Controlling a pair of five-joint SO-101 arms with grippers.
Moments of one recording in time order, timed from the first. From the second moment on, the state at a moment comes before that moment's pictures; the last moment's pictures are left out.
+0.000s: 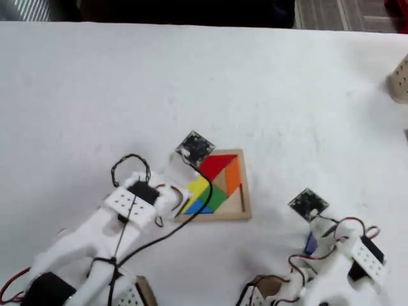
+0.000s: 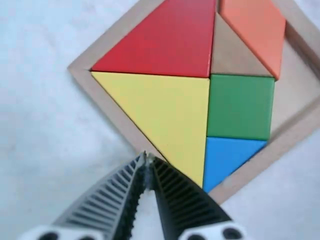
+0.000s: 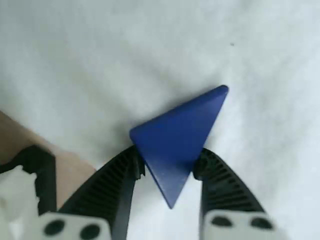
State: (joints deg) left arm 25.3 -26.3 63.6 40.0 -7.3; right arm 46.9 -32.7 76.9 46.5 90.4
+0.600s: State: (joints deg) left arm 25.2 -26.3 63.6 40.0 -7.3; right arm 47.8 -54.5 76.8 58.6 76.3
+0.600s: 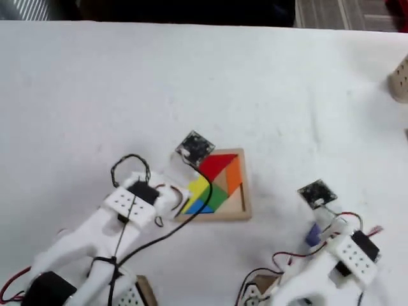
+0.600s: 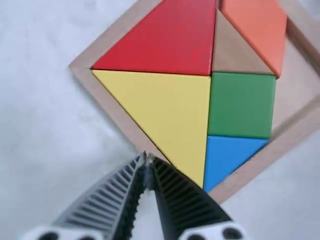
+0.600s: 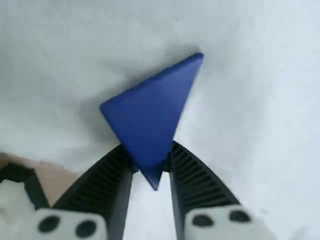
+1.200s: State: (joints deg) left arm 25.2 -26.3 63.6 40.0 -7.3; right arm 41.8 -75.8 74.5 79.8 61.2
